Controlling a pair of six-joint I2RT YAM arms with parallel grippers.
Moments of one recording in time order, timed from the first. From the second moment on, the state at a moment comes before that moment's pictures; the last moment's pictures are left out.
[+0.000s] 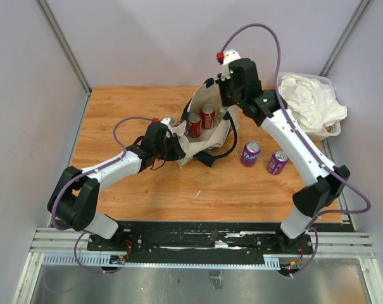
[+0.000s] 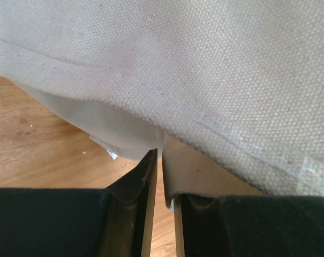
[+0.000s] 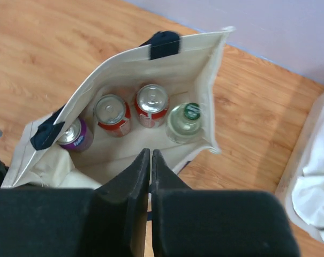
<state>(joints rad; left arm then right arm) -0.52 1.48 0.86 -0.06 0.13 -0.57 0.56 1.63 1.87 -0.67 0.21 0.02</state>
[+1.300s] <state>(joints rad) -0.52 1.52 0.87 -0.05 0.16 -0.52 0.52 2.00 1.94 -0.76 0.33 0.10</state>
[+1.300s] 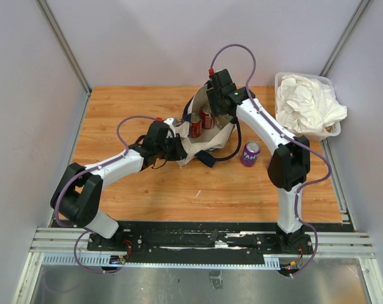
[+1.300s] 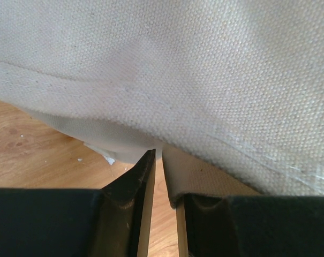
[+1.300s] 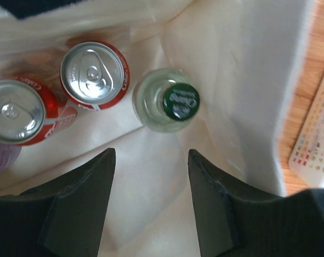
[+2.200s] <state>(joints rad) -0.52 1.53 0.88 -0.06 0.18 -0.49 0.49 2.11 2.02 -0.67 0.40 0.16</state>
